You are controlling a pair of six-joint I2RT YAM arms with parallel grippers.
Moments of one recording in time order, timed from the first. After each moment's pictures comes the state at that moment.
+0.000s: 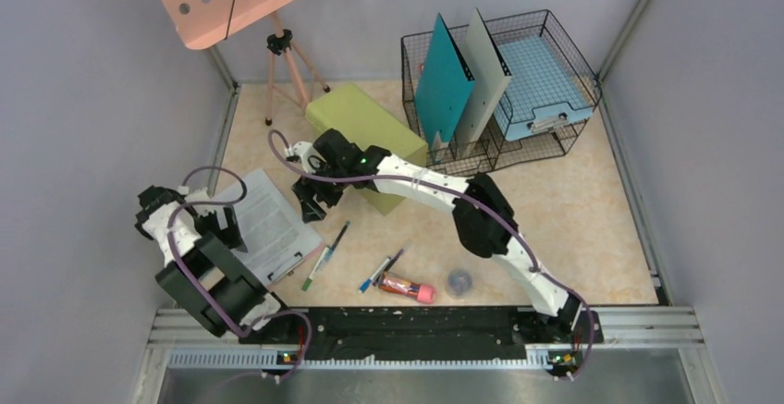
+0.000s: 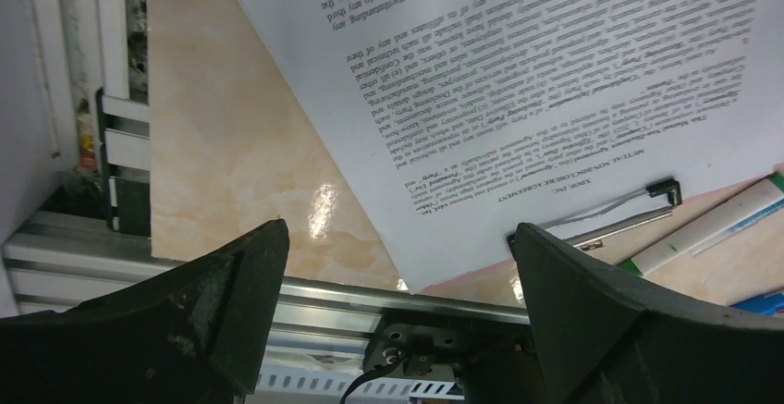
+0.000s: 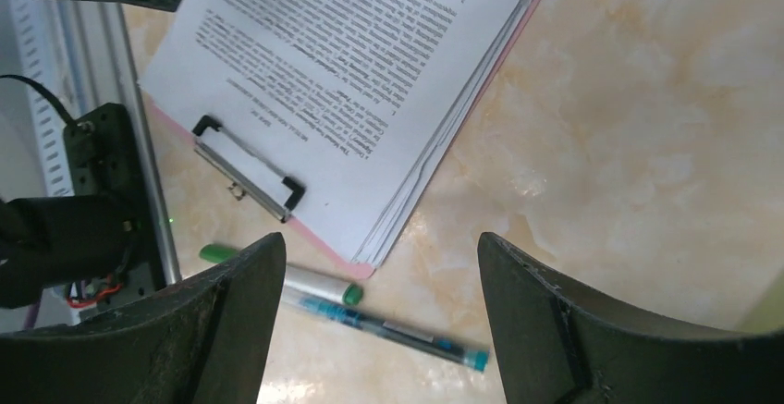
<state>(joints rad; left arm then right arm) 0.81 1.30 0.90 -0.95 0.21 0.43 1.02 2.34 2.11 -0.49 -0.45 0.05</state>
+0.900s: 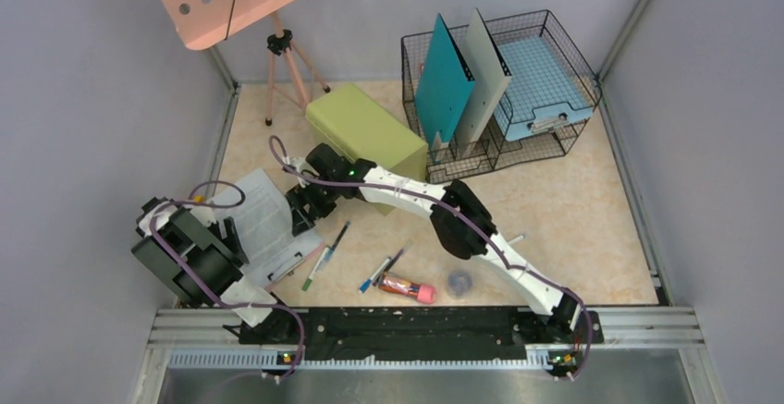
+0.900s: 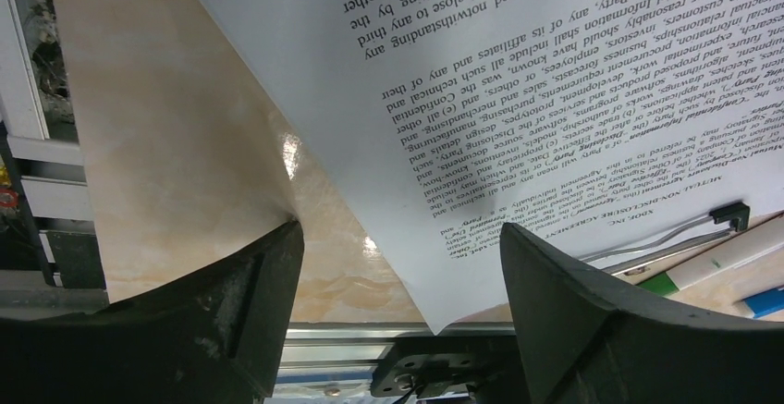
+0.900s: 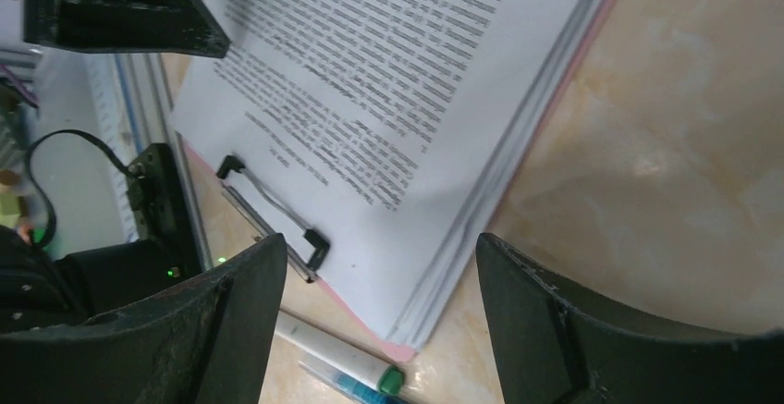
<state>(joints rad) 0.88 1.55 0.87 -0.87 0.22 0.47 1.02 2.62 2.31 -0.48 -0.56 0.27</state>
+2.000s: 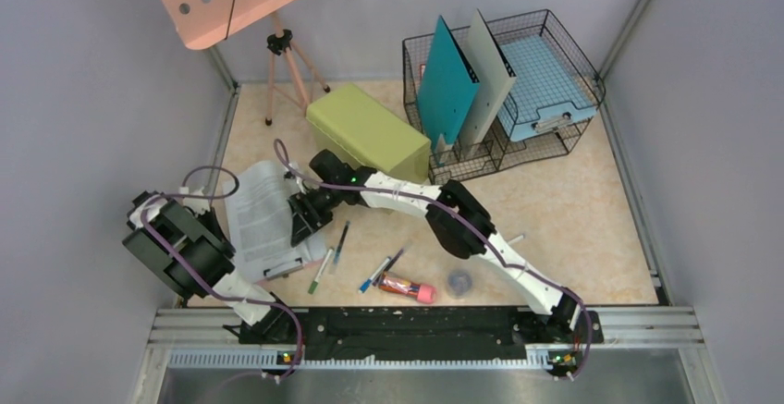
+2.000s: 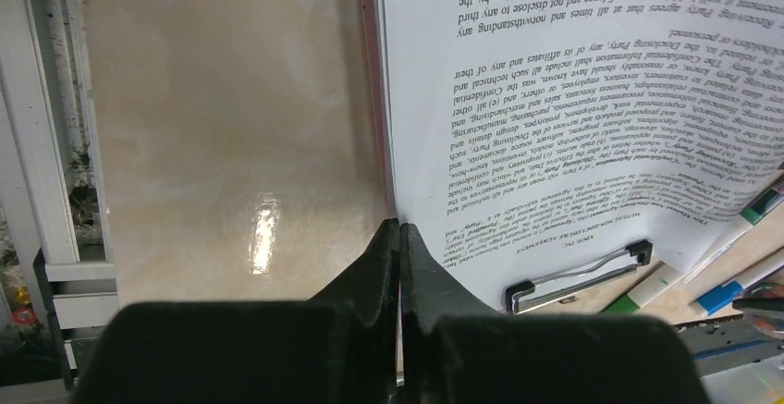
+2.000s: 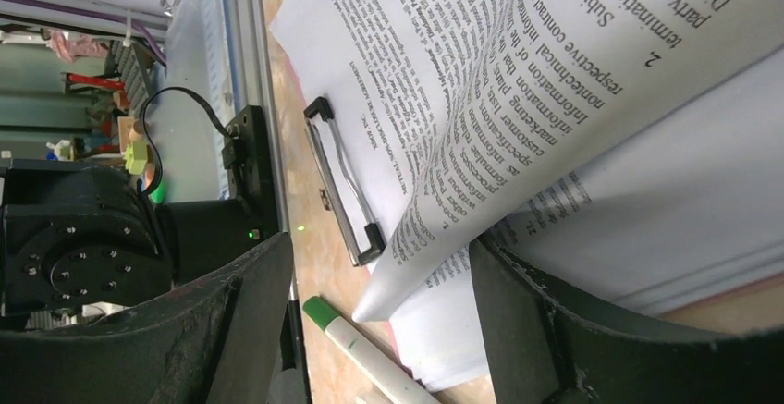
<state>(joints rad) 0.89 1.64 0.97 -0.87 0.40 0.53 1.02 2.63 2.22 -0.31 -0.82 0.43</state>
